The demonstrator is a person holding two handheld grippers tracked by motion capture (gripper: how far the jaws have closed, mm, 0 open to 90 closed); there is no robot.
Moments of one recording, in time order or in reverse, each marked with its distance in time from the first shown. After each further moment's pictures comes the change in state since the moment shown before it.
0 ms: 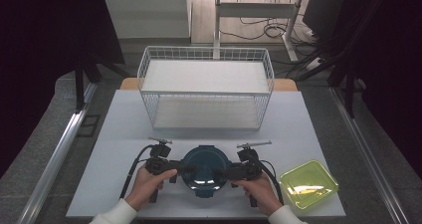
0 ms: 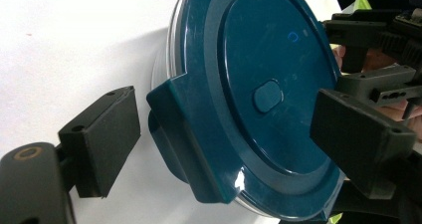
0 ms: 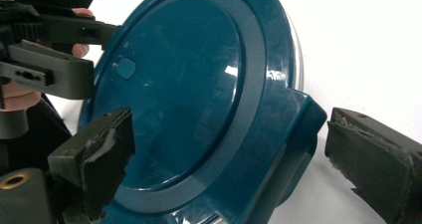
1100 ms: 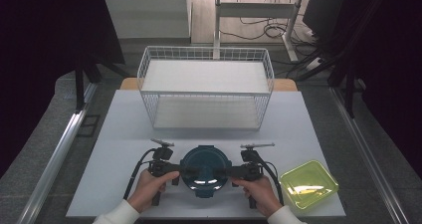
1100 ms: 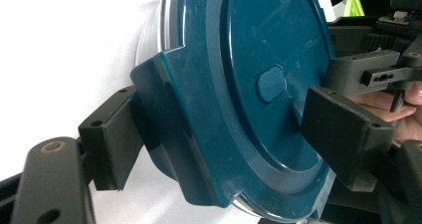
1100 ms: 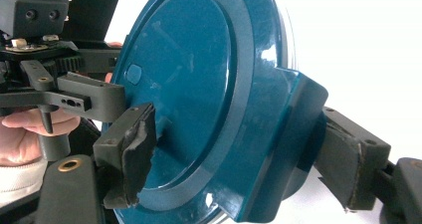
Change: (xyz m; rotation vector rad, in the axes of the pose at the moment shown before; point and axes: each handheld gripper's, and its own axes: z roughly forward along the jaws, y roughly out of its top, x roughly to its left) left arm 0.005 -0.005 0.009 0.041 -0.067 -0.091; right arm -0.011 -0.004 0.001 0.016 0.110 0.161
